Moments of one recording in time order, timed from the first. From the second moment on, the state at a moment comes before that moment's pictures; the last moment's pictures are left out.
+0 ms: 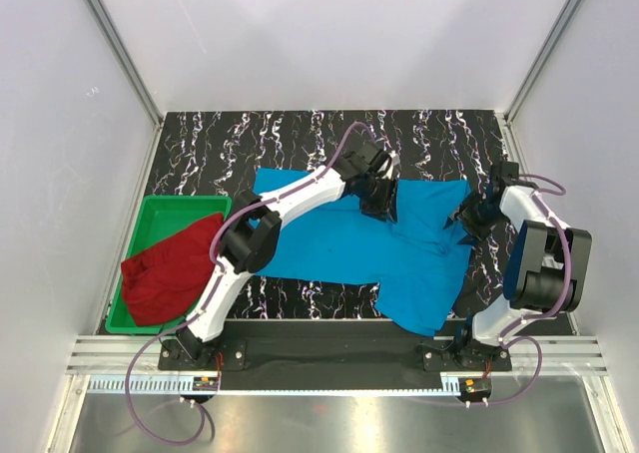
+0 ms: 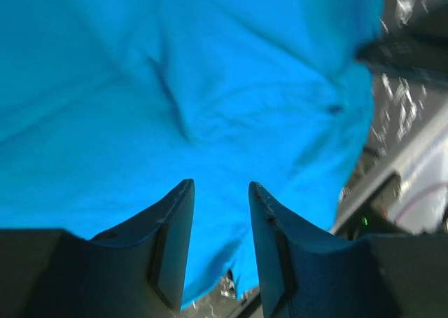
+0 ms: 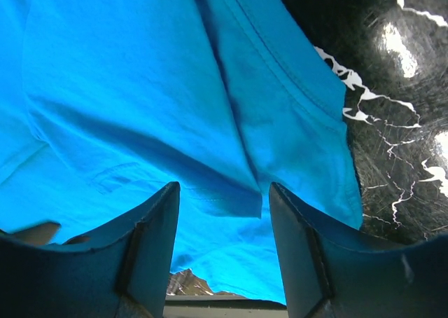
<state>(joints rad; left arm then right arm) -0.80 2.30 1.99 -0.64 0.37 -0.56 -0.22 1.62 1.03 -0.72 -0.21 0.56</state>
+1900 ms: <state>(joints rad) -0.79 2.34 1.97 -0.61 0.39 -0.58 -0.19 1.76 0.96 -0.59 -0.44 0.53</state>
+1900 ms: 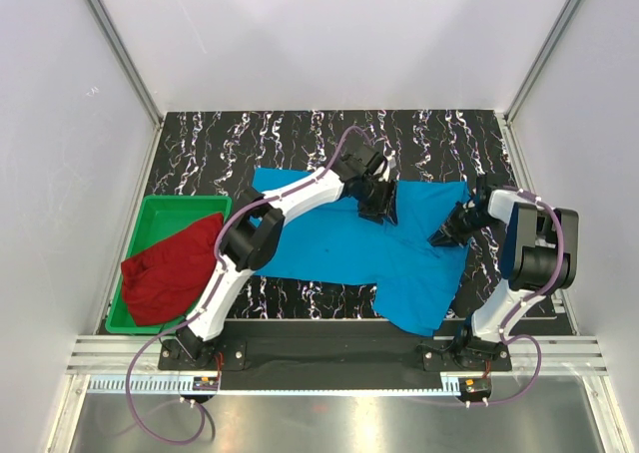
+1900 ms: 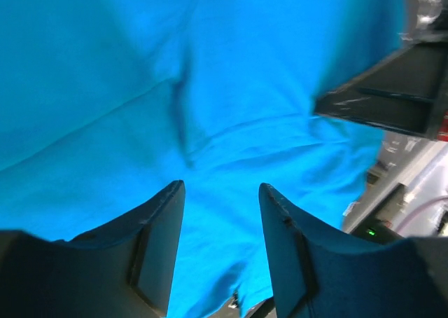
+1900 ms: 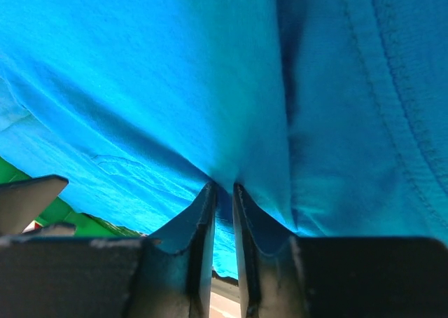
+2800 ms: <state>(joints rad) -0.81 2.42 2.03 -0.67 0.35 -0.60 -0.19 1.77 1.04 -0.64 -0.36 0.51</state>
